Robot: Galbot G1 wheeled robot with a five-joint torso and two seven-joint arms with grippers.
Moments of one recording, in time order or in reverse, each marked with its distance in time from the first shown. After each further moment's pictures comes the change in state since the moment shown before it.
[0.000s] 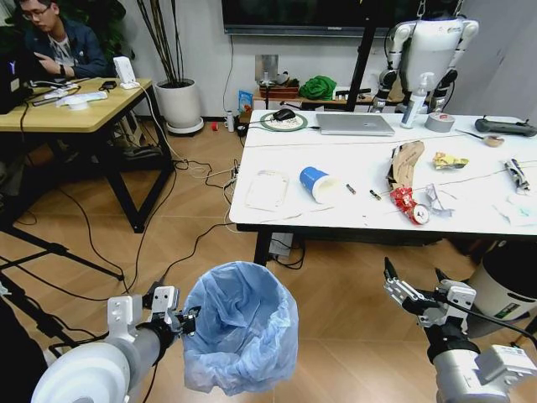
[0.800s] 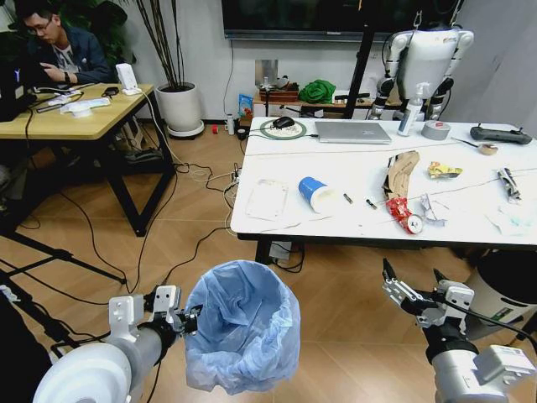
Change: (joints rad) left arm 0.007 -0.017 0.006 0.000 0.024 0.000 0.019; right arm -0.002 -0.012 -0.004 0.000 0.009 -0.004 0.001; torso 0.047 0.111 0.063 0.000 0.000
